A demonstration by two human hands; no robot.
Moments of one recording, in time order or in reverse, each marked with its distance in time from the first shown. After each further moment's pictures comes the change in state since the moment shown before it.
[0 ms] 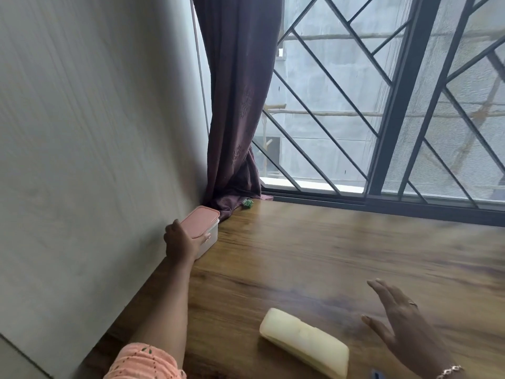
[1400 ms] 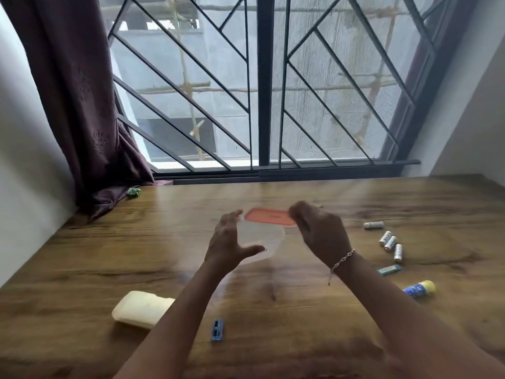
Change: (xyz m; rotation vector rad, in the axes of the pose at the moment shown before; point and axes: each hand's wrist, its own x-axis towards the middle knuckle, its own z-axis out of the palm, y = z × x) left_hand -0.269 0.223 0.088 -0.228 -0.605 0.651; right_hand -0.002 0.124 -0.104 0.140 0.648 -0.249
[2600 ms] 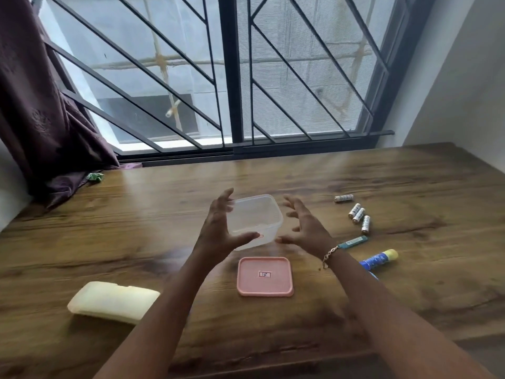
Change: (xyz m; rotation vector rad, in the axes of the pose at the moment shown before) left_hand -0.012 0.041 0.034 -0.139 -0.044 0.100; right_hand -0.050 0.059 0.008 0.527 -0.487 0.605
